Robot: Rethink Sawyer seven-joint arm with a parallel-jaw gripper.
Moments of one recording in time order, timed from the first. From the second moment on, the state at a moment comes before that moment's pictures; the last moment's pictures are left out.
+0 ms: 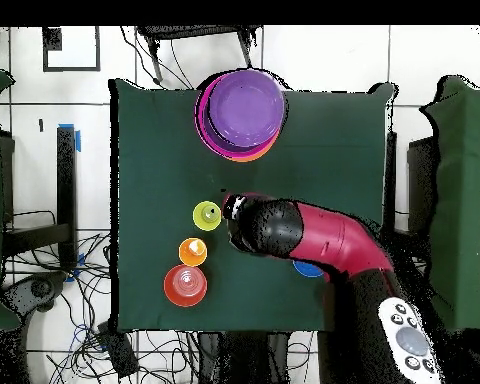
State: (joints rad) arm -0.50 -0.89 0.25 1.90 -0.06 0.57 1.76
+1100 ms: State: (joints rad) arm -0.47 -0.85 0.24 2.09 -0.06 0.26 1.76
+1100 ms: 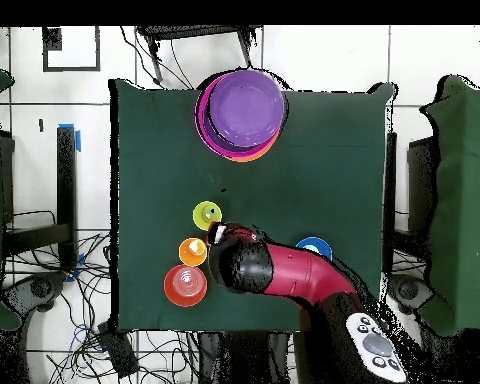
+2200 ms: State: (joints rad) arm -0.40 -0.85 0.18 2.09 -0.06 0.24 1.76
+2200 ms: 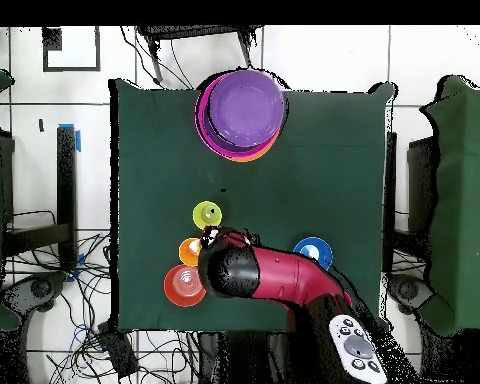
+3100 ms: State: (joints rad) arm -0.38 -0.85 0.18 2.09 -0.06 0.21 1.76
